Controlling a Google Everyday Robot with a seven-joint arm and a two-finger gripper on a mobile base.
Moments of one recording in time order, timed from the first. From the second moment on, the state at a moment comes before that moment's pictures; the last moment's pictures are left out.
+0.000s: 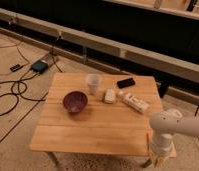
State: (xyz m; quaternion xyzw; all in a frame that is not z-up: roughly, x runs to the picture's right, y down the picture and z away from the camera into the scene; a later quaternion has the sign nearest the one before) arm 0.307 0.376 0.686 -0.17 0.49 0.80 0.30
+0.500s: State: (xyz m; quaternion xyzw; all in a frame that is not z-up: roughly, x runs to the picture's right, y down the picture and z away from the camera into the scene) arm 0.362 0.411 0.665 -0.17 0.50 0.82 0.23
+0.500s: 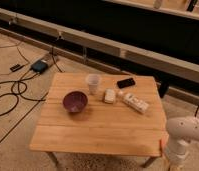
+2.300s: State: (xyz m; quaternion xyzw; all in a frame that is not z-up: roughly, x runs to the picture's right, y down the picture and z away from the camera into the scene) arm 0.419 0.438 0.641 -0.15 0.49 0.84 0.16
